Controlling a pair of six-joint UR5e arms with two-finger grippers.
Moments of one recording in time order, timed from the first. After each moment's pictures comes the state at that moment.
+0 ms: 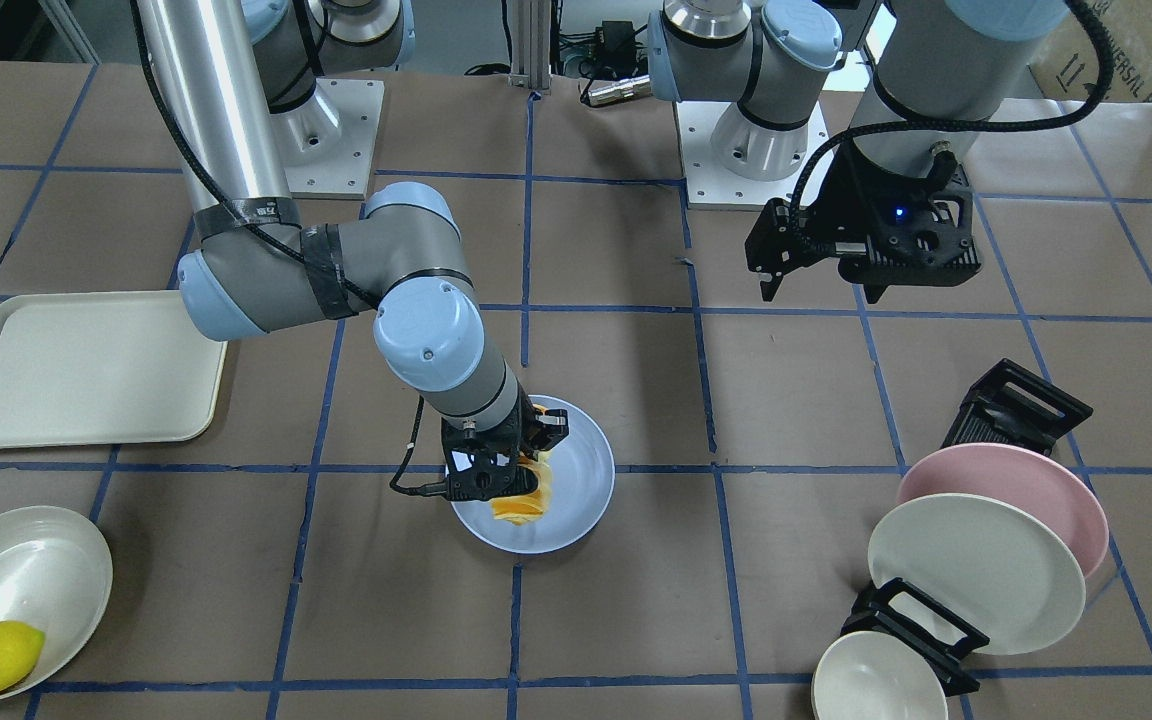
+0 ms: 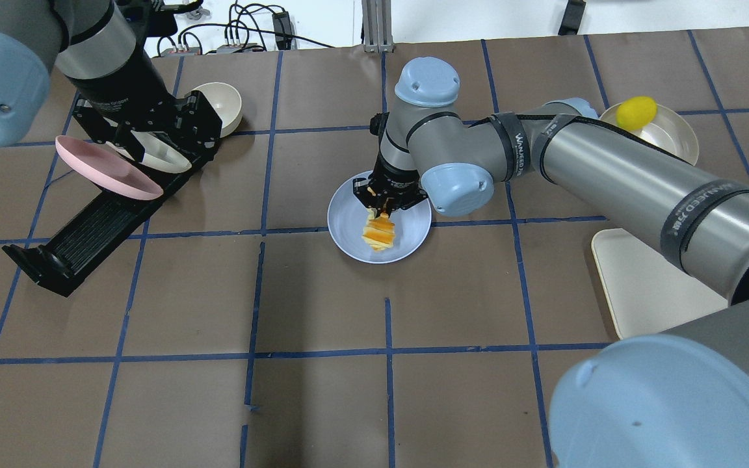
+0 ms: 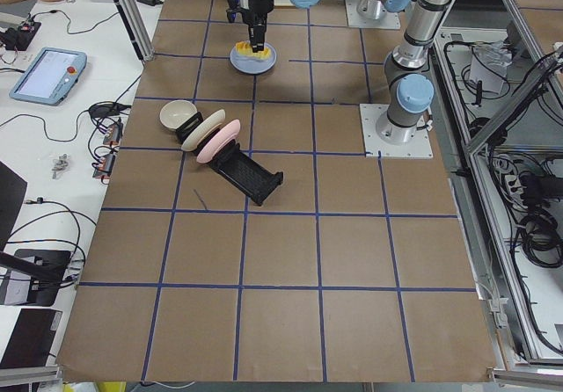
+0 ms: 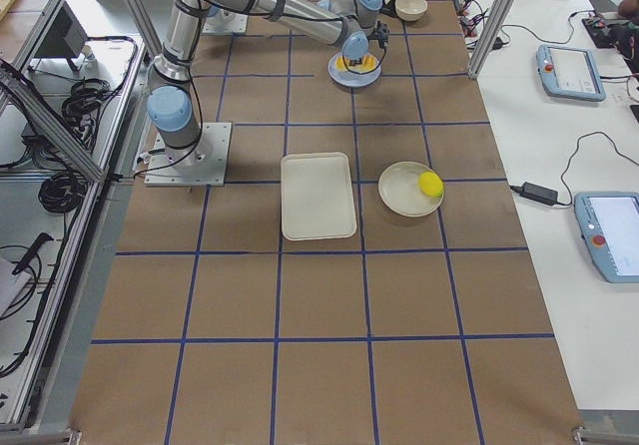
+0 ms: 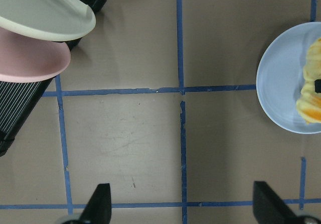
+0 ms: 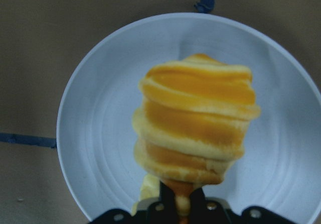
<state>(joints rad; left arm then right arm) -1.55 -1.62 -1.56 -1.54 1.59 0.04 1.87 -1.04 1.63 -2.16 -1.33 0.29</state>
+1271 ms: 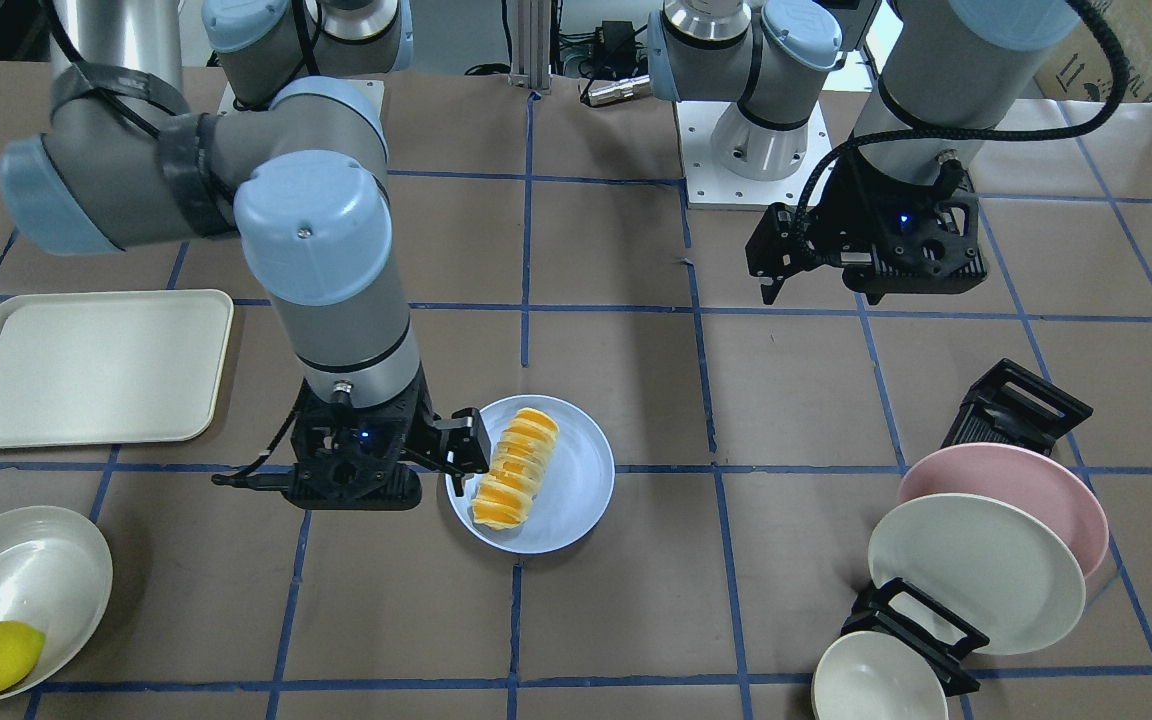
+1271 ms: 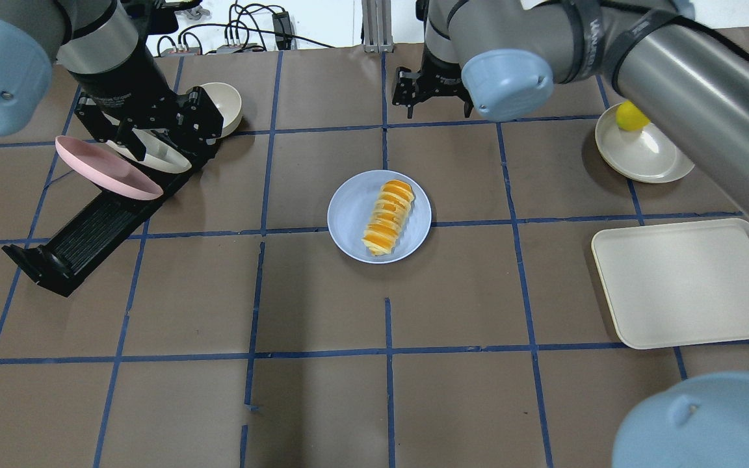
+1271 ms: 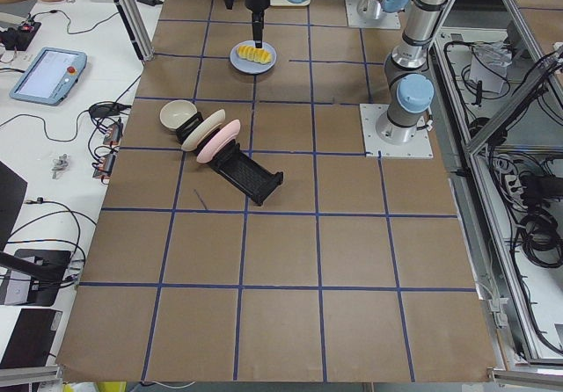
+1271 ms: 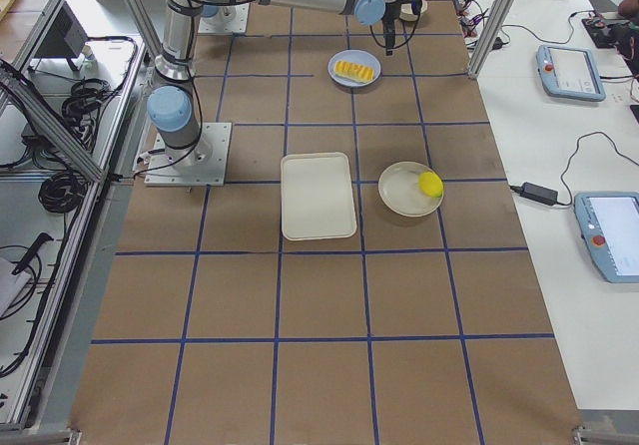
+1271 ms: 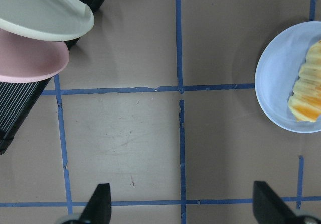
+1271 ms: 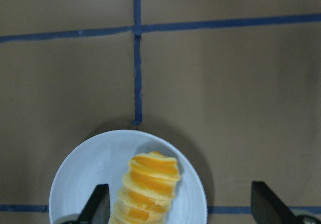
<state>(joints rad) -1.55 -1.63 -1.53 -1.56 1.59 0.02 1.76 -1.17 1.38 -1.93 -1.57 0.22</state>
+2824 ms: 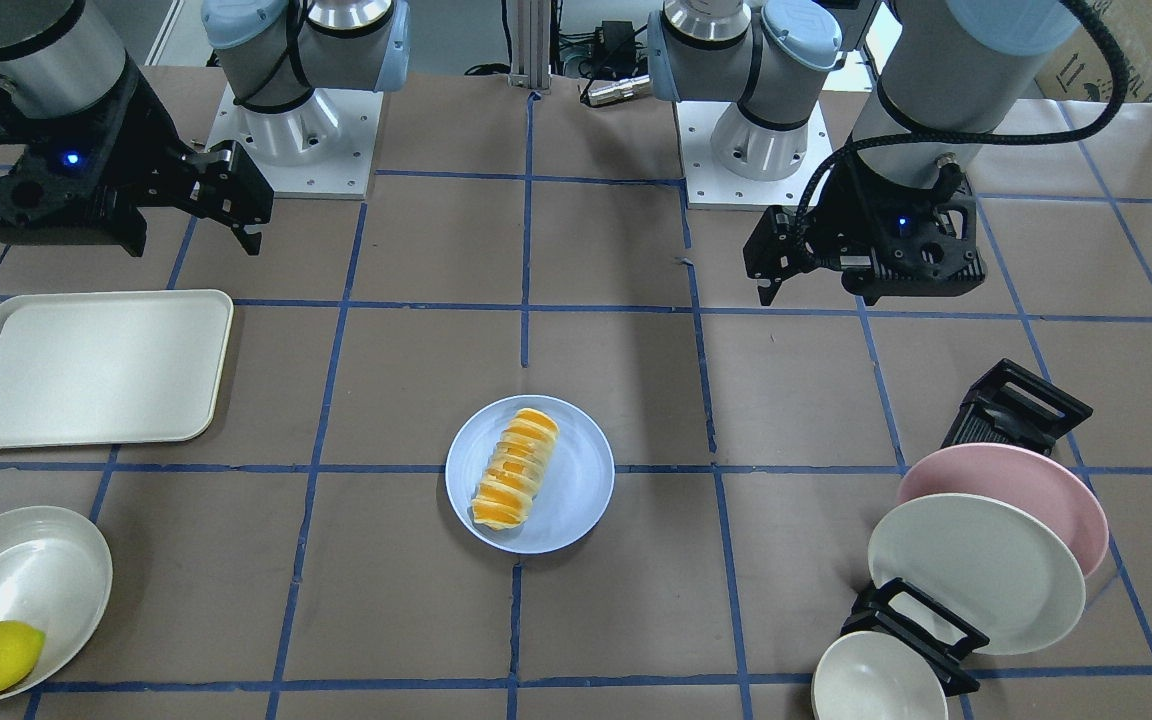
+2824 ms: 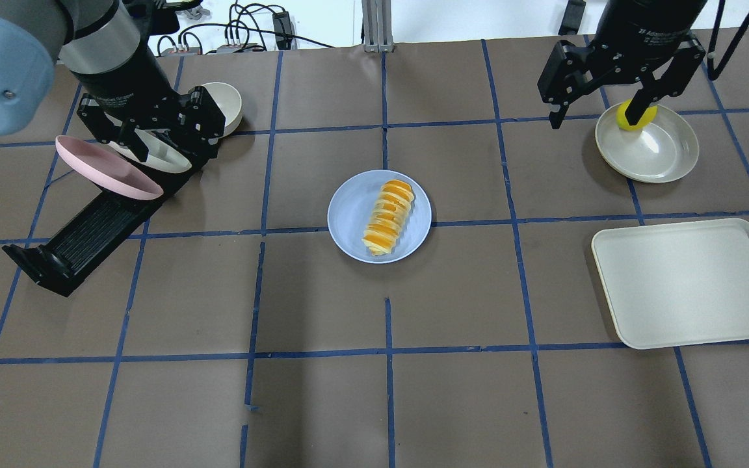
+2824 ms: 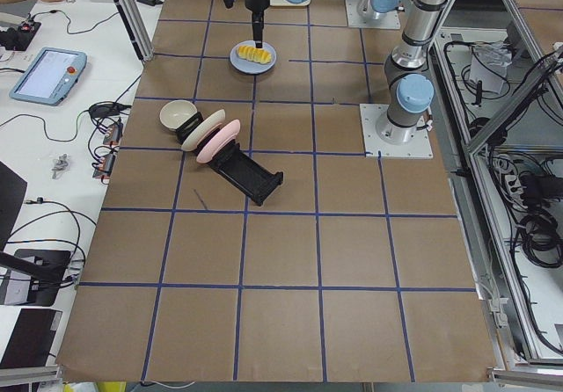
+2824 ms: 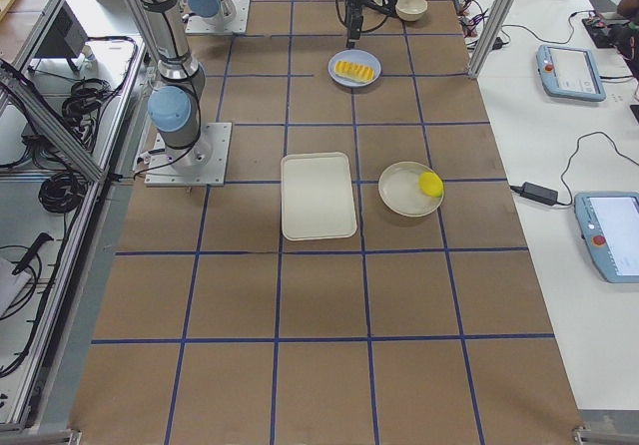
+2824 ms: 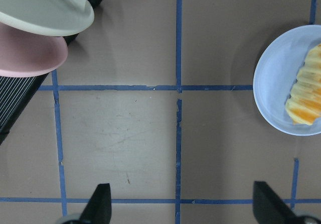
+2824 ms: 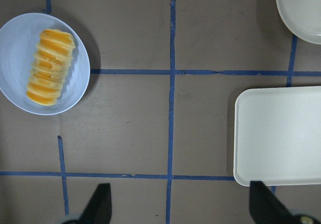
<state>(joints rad) -1.55 -1.64 -1.54 -1.56 1.58 0.01 1.54 -1.49 1.39 -1.38 -1.55 -0.06</state>
